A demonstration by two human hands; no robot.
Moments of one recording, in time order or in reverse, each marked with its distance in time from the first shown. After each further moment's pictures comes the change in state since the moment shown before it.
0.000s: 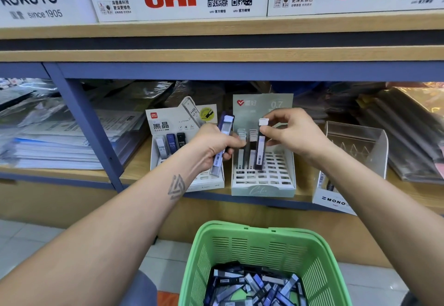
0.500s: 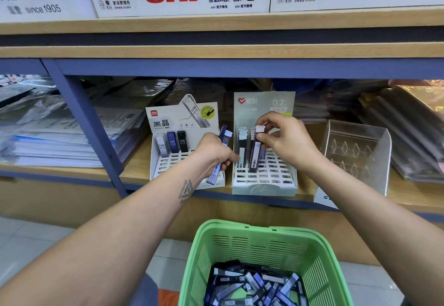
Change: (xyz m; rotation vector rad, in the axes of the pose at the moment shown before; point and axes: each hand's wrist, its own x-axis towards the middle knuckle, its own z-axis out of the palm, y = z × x) left_hand 0.021 -0.029 0.002 0.278 0.122 -0.116; right_hand 0.001 0.020 0.021 -0.220 0.092 -0.147
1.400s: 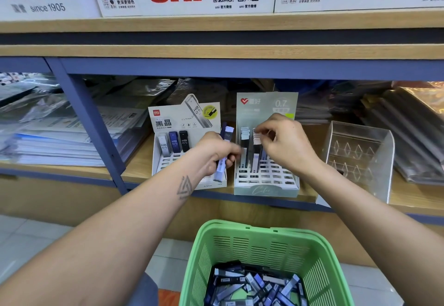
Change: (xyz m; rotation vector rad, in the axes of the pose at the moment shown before) left_hand -0.012 0.011 -0.004 -0.207 -0.070 -0.064; right_hand -0.002 -0.008 0.007 -0.301 0.039 -0.106
